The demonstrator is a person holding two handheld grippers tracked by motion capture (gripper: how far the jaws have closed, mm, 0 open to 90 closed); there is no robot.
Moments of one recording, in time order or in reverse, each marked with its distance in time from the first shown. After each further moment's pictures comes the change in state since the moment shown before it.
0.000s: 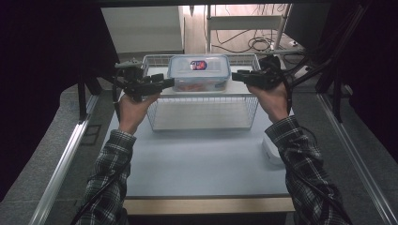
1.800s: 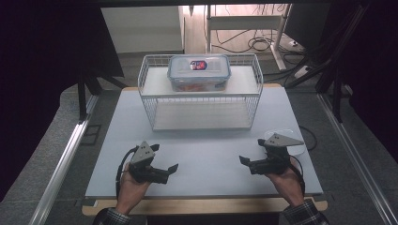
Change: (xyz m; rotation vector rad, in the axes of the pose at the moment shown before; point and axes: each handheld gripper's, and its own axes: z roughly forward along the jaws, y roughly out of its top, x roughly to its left) left arm -0.082 -0.207 -0.034 0.177 0.102 0.223; right arm 0.046 -0.212 -0.053 0.096 -0.085 -0.132
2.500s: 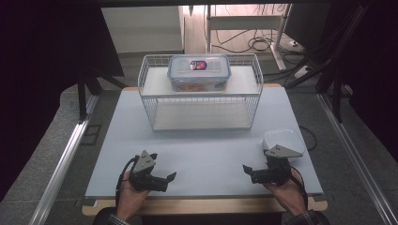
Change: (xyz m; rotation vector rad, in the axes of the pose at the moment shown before) left arm -0.002 -0.025 0.006 0.052 0.031 -0.011; right arm 0.001 -0.036 0.001 0.059 -0.101 0.038
